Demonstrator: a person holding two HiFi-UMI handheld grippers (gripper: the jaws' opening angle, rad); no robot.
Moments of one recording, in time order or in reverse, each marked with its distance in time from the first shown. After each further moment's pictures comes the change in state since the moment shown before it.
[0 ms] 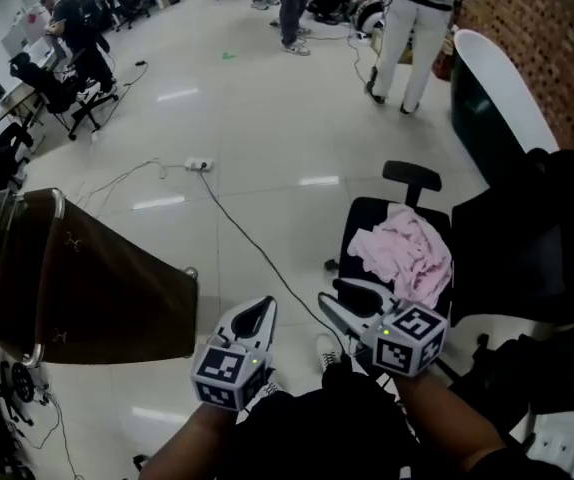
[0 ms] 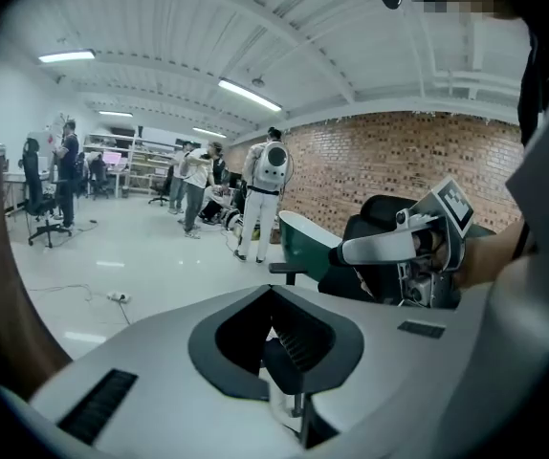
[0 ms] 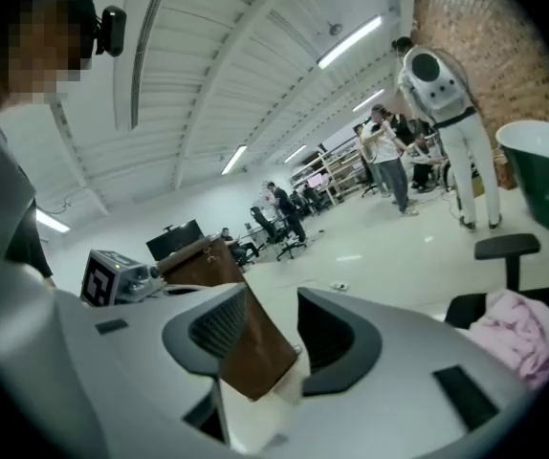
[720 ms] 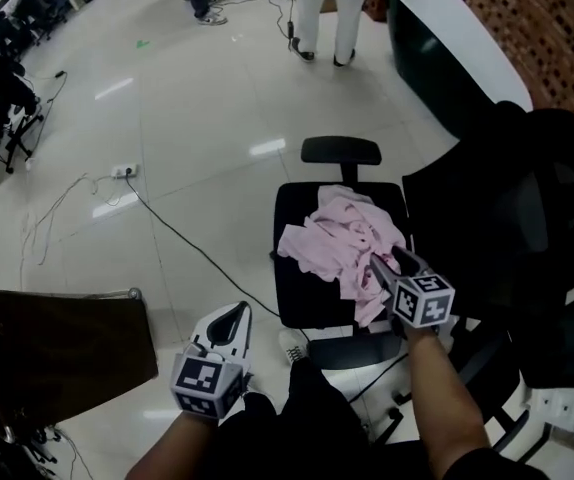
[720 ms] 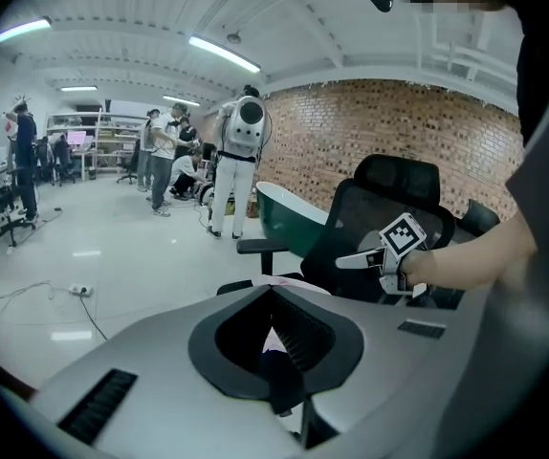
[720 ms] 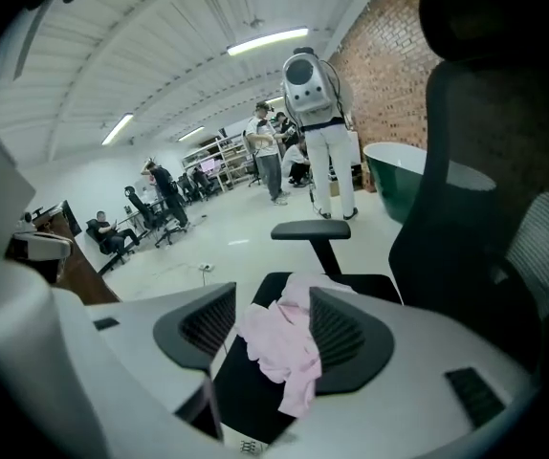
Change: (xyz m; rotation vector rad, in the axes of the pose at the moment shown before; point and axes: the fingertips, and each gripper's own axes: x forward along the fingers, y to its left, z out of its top) left arm 0.202 -0.071 -0.032 0.065 0.175 -0.108; right arm -0.160 -0.402 -0.087 0.157 0.070 -0.684
